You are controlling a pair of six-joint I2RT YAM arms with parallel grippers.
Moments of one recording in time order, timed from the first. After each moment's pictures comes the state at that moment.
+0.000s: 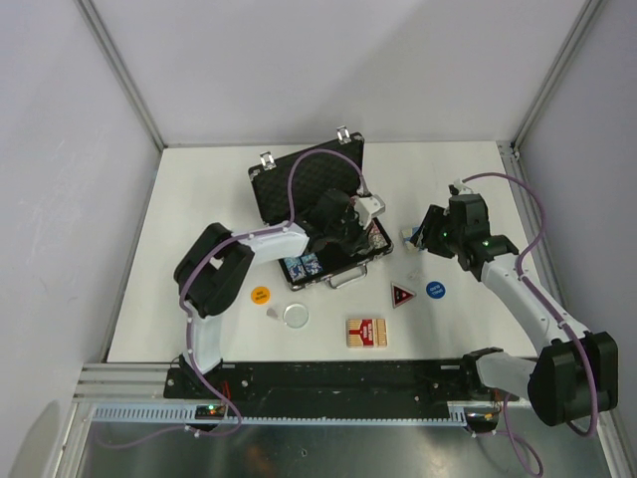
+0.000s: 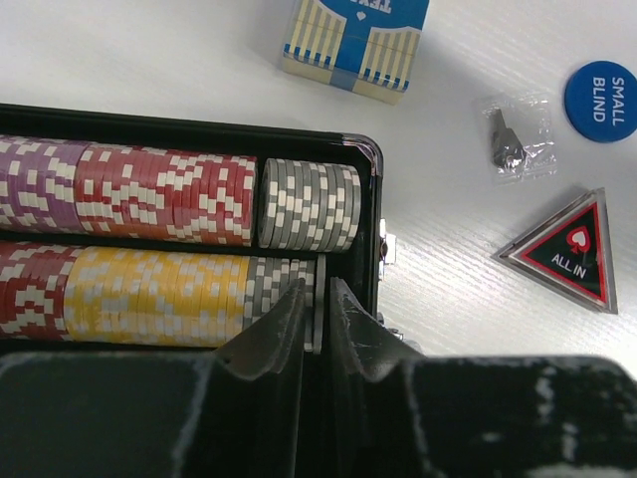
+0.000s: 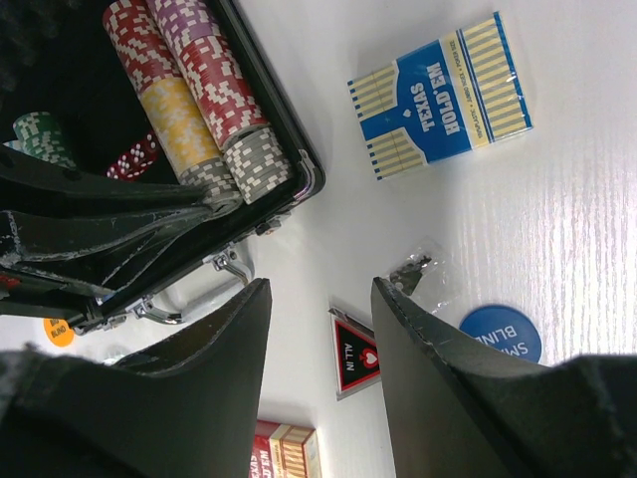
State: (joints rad) left arm -0.73 1.96 1.27 0.06 0.37 0.13; right arm 0.24 1.17 0.85 -0.41 -0.07 0.53
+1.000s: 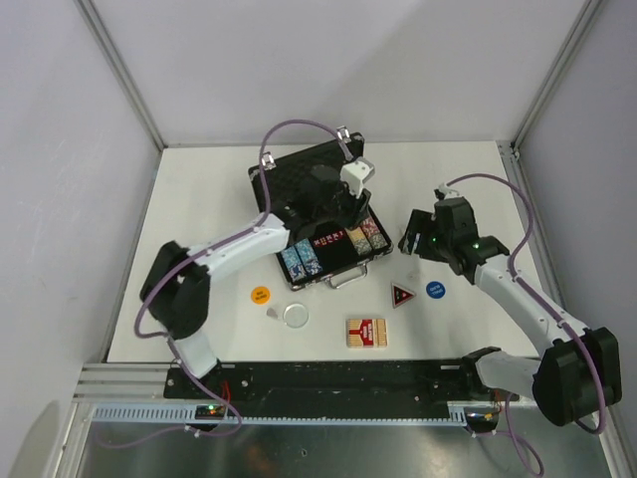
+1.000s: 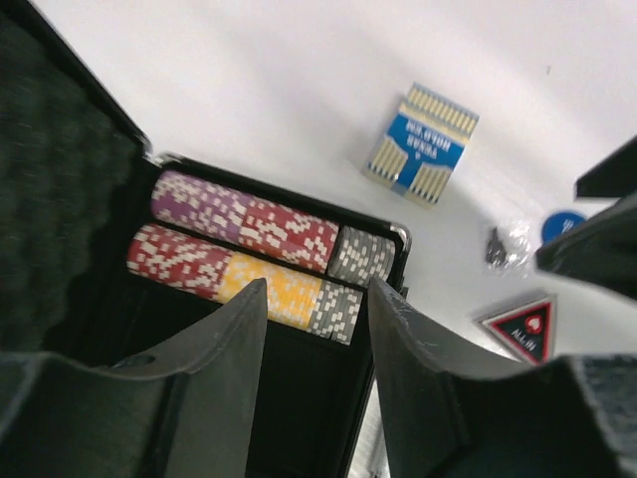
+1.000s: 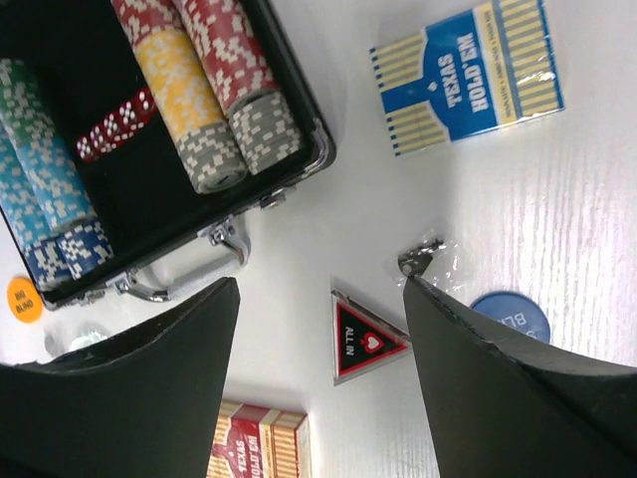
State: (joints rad) left arm -0.74 1.77 1.34 -0.07 0.14 0.00; right arm 0.32 1.17 0.85 -0.42 -0.02 0.51
